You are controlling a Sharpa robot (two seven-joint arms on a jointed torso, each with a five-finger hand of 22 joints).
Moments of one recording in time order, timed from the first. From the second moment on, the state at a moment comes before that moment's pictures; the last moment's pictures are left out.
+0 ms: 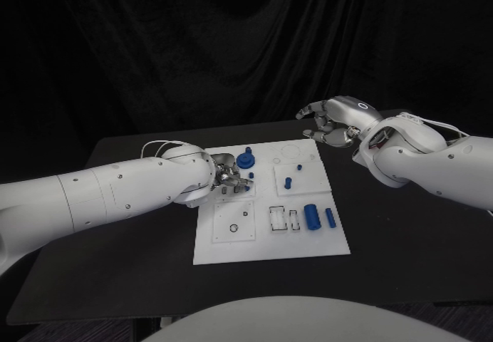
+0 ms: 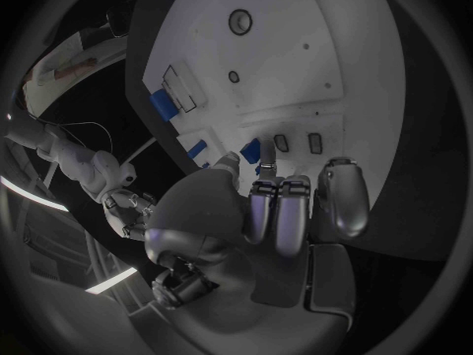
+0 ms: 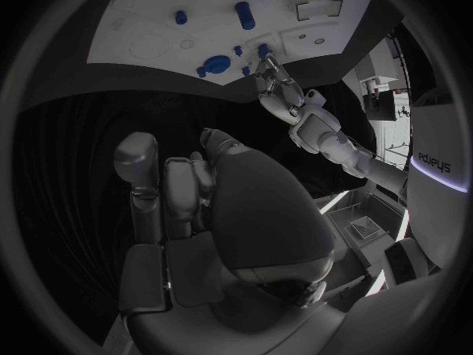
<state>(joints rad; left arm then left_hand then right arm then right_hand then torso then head) 1.25 -0.55 -0.21 1.32 -1.07 -0.02 -0.43 1.11 0.13 -0.05 0.23 0.21 0.79 0.06 0.58 0.70 1.47 0.00 1.57 1.31 1.47 -0.06 1.57 1.31 0.09 1.36 0.05 1.40 1.18 1.37 -0.88 -0.25 1.50 -1.42 -0.55 0.03 1.55 -0.07 0.25 0.25 0.33 0.63 0.13 0.27 0.19 1.12 0.03 1.34 1.20 1.41 -0.03 1.26 1.23 0.13 1.35 0.07 0.89 1.31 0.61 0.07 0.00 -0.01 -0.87</state>
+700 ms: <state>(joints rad) 1.25 -0.54 -0.21 1.31 -1.07 -0.03 -0.40 1.11 0.13 -0.05 0.23 0.21 0.79 0.07 0.57 0.71 1.47 0.00 1.57 1.31 1.47 -0.06 1.57 1.31 0.09 1.35 0.05 1.40 1.18 1.37 -0.87 -0.25 1.49 -1.42 -0.53 0.02 1.55 -0.07 0.26 0.24 0.35 0.64 0.14 0.27 0.18 1.12 0.04 1.33 1.19 1.41 -0.03 1.26 1.23 0.13 1.35 0.08 0.88 1.31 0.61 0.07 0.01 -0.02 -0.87</state>
